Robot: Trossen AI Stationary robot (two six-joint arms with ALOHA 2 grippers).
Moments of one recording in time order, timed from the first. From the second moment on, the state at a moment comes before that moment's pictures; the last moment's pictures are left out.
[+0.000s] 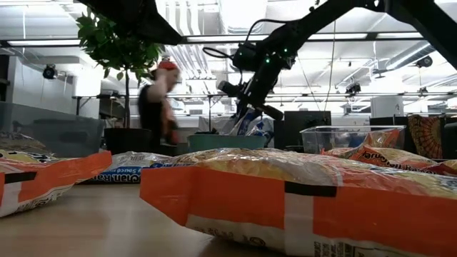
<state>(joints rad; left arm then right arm) -0.17 1.06 0.76 -0.09 -0.66 0.00 -0.55 2.03 1.68 -0.59 -0.08 0.66</state>
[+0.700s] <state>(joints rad) -0.17 1.06 0.76 -0.14 -0.65 -0.01 -0.61 1.94 1.68 -0.64 -0.08 0.55</state>
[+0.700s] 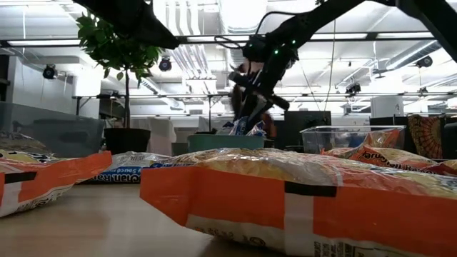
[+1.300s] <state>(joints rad) -0.18 1.07 0.76 -0.17 -0.63 -0.02 -0.36 1.78 1.68 -1.14 -0.10 0.25</state>
